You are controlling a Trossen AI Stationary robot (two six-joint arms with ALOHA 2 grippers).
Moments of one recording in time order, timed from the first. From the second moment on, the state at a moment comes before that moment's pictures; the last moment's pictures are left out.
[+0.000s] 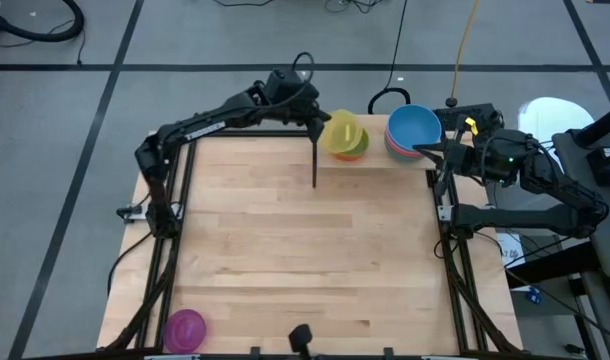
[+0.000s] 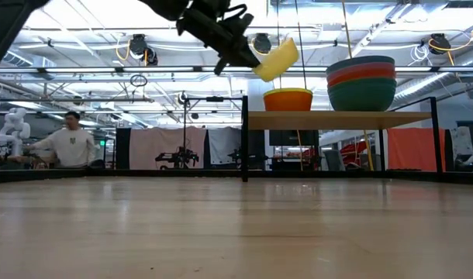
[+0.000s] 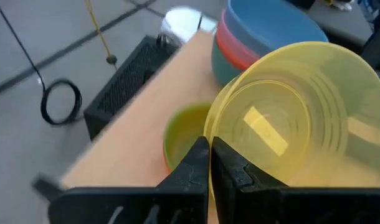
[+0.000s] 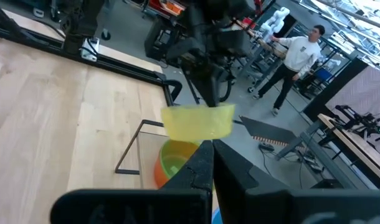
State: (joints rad) left arm 0.54 1.87 1.78 -0.40 0.27 -0.13; right arm -0.25 0.62 1.06 -0.68 0.18 -0.48
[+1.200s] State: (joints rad) left arm 0.53 2.13 2.19 -0.86 0.21 0.05; right arm -0.25 0.62 1.06 -0.62 0.19 -0.48
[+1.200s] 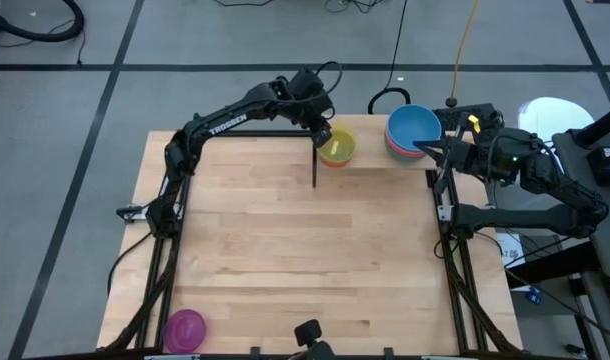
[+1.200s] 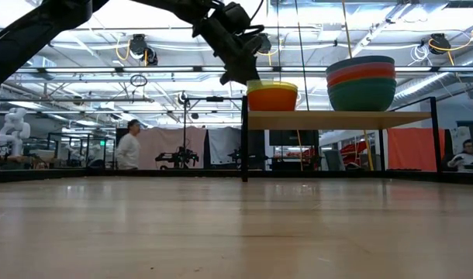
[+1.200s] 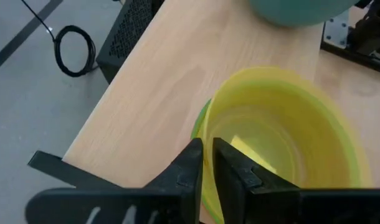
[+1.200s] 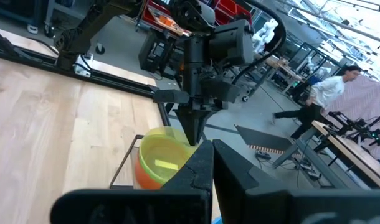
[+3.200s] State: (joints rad) left arm 0.30 2.09 2.08 -1.04 0.00 0.17; right arm -0.25 0.62 1.06 -0.64 0.18 -0.43
